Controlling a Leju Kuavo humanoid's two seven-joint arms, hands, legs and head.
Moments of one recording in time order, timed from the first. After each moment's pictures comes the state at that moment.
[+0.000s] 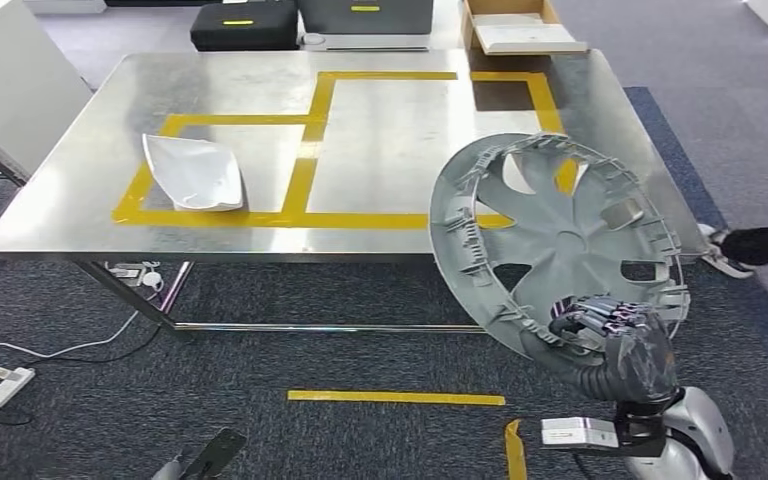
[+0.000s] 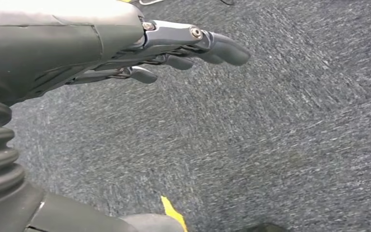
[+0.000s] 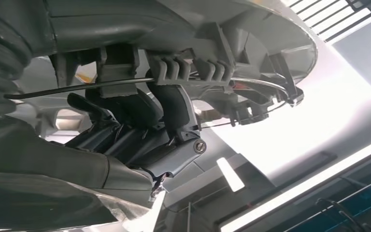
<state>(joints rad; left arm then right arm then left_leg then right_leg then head) -0.13 -0.17 0.59 -0.24 -0.94 0.40 -0.18 0.06 -0.22 0.33 -1.79 0.70 -0.36 -0.53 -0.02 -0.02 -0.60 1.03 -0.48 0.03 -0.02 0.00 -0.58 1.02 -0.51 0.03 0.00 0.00</state>
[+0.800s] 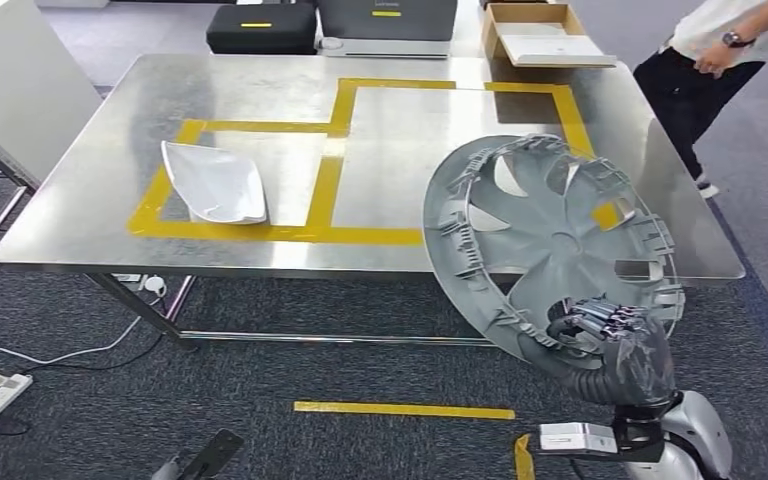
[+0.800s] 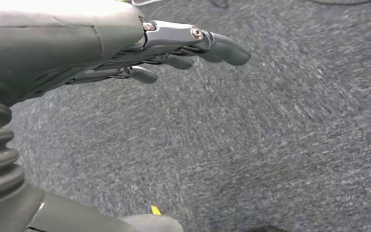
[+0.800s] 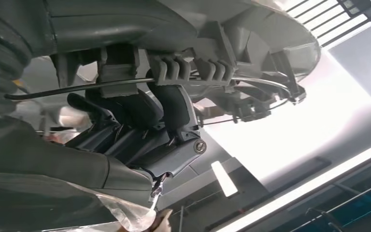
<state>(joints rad) -0.12 -0.17 0.59 -0.24 -0.95 0.39 -0.18 0.08 -0.22 0.33 -1.80 0.70 -0.36 -0.53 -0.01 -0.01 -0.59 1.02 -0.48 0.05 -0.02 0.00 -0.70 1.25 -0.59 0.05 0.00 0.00</state>
